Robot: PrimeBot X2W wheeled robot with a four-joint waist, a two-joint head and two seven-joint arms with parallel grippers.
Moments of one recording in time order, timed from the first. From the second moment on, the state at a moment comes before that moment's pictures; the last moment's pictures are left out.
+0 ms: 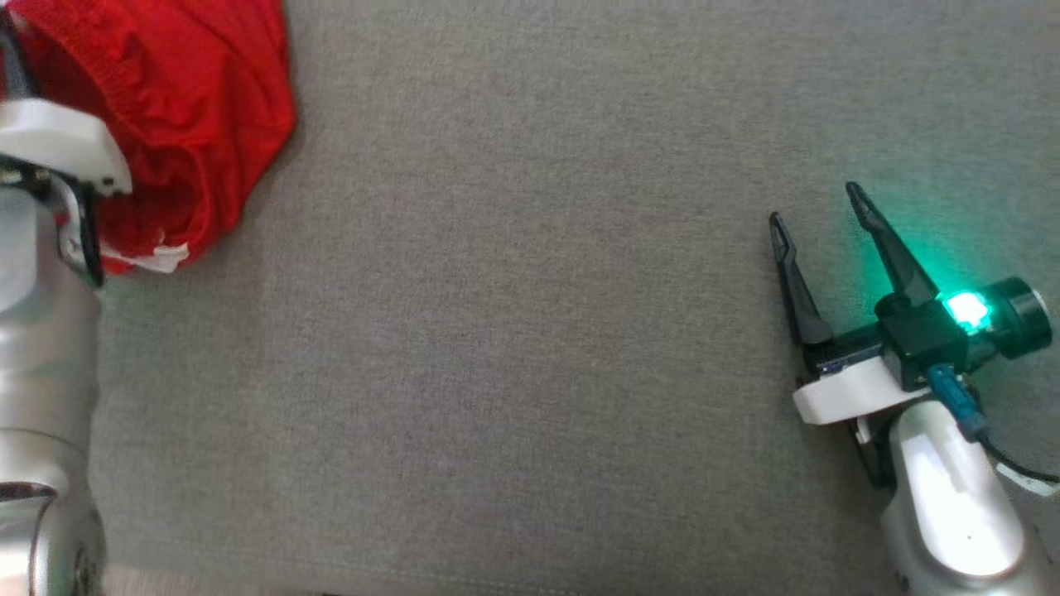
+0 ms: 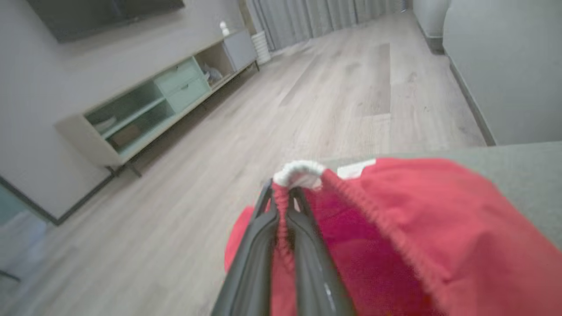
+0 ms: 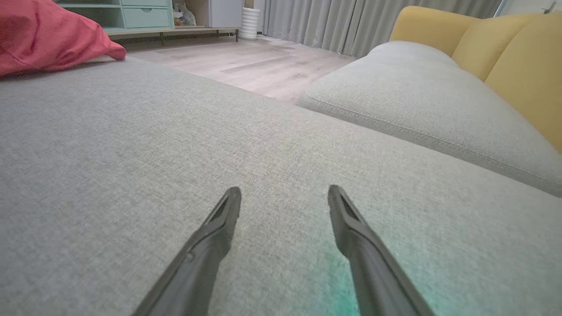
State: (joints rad) left arm -1.02 0.29 0.00 1.12 -0.08 0.06 -0.25; right arm -0.26 -0.11 0.08 0.23 -0.23 0.13 -0.27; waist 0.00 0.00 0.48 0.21
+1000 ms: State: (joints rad) left arm -1.13 0.25 -0.33 0.70 0.06 -0.10 -0.19; right arm -0.04 -0.06 0.21 0.31 0.02 0.13 -0.26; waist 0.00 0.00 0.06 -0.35
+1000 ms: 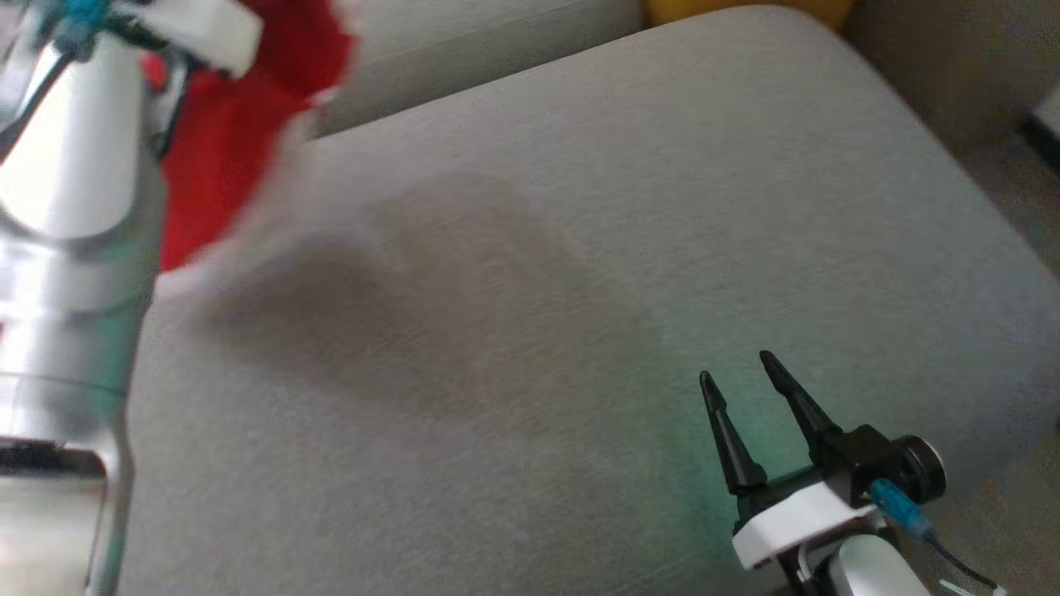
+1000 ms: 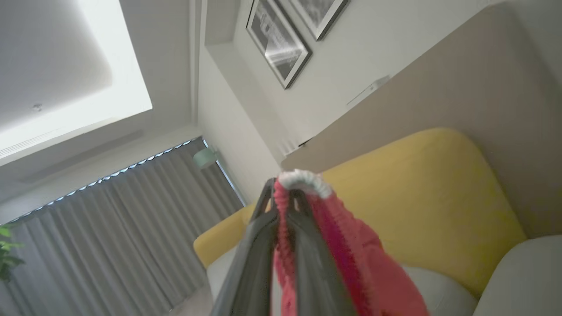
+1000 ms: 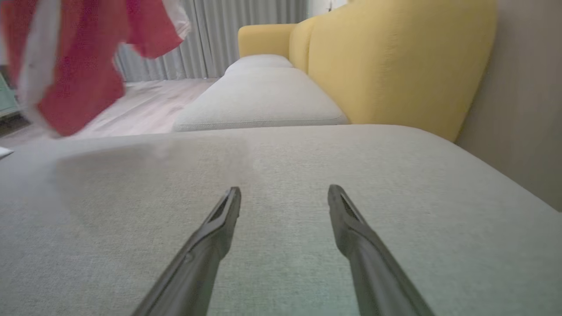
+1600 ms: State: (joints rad) left arm -0.69 0.12 -0.64 0.70 0.01 -0.12 -0.25; right arm -0.07 -0.05 0.20 0.30 0.06 0.13 -0.26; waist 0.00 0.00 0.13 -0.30
